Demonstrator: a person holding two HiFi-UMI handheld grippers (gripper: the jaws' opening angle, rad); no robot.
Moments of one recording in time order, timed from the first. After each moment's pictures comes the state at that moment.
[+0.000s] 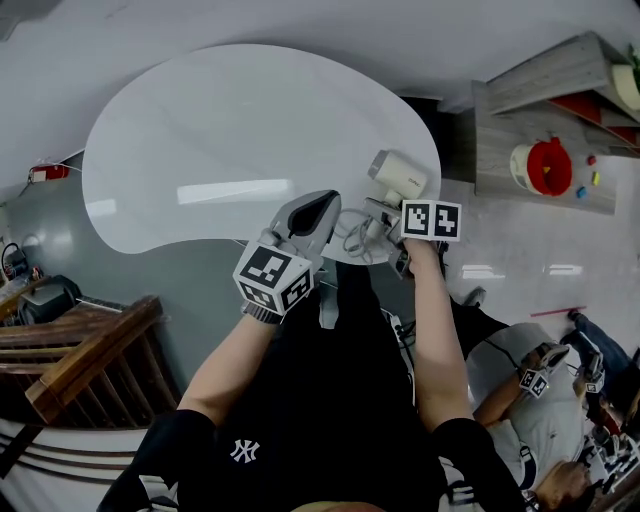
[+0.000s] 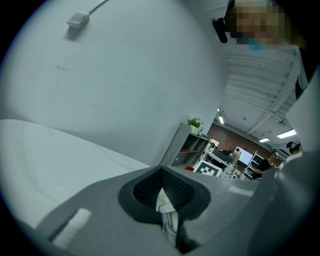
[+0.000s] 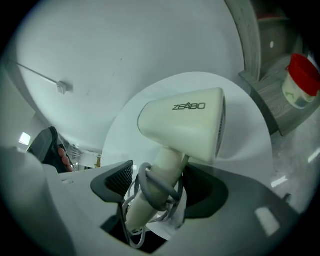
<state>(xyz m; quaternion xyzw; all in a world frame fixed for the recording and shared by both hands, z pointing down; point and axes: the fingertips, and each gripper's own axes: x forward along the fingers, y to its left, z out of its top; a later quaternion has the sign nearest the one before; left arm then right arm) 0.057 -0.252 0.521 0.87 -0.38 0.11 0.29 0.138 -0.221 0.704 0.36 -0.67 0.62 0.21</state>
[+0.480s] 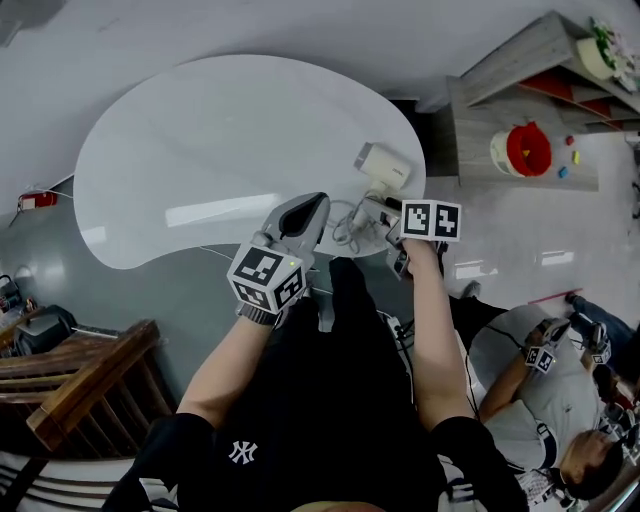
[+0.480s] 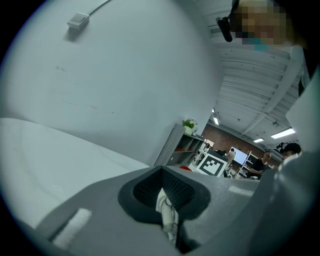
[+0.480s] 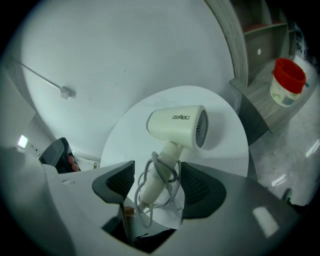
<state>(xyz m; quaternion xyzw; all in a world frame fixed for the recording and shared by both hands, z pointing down) 0.050 -0.228 0.515 0.88 -0.36 0.10 0.28 0.152 -0.202 0.675 0.40 -0.66 0.61 0.18</state>
